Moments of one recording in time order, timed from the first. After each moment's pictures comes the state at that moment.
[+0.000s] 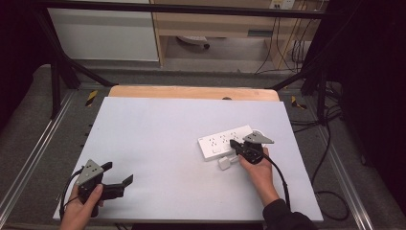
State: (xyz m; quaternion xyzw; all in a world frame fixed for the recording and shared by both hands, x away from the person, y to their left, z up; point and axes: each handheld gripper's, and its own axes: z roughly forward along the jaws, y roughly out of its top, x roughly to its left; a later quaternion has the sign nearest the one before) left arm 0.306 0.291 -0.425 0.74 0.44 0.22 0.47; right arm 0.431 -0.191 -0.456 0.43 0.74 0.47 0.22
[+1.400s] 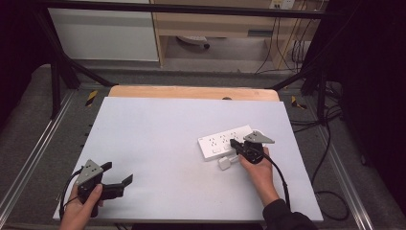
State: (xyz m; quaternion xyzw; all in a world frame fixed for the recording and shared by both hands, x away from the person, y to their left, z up) left arm 0.306 0.292 -0.425 0.73 0.44 0.22 0.47; right arm 0.431 -0.192 -0.453 0.43 0.73 0.48 0.22
